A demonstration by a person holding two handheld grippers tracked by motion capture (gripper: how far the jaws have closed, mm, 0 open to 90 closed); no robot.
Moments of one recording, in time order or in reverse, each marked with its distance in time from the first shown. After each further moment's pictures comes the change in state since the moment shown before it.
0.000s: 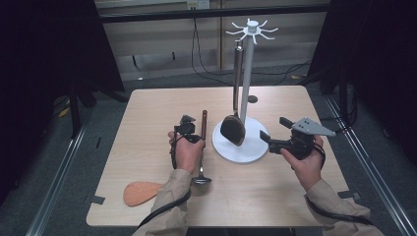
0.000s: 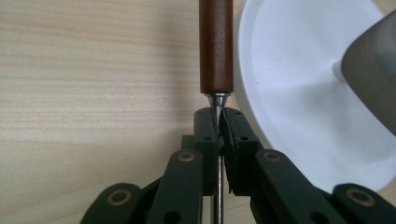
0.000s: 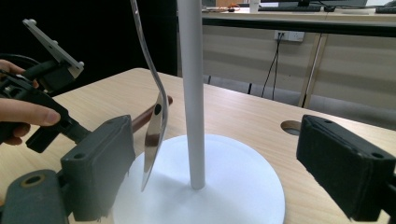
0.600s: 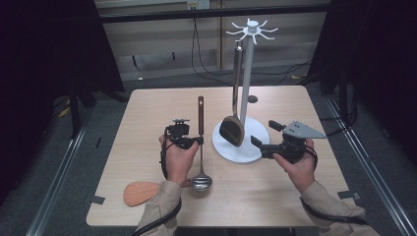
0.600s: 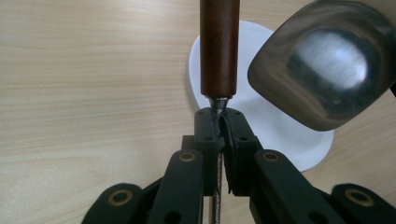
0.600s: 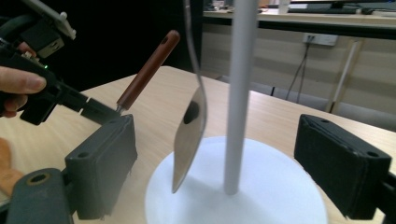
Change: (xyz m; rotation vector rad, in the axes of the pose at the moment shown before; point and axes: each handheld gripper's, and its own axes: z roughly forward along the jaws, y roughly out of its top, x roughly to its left) left arm -0.005 -0.021 -0.049 -0.204 -0.114 0.163; right arm 0.020 -0.003 0.008 -0.001 0.100 -0.041
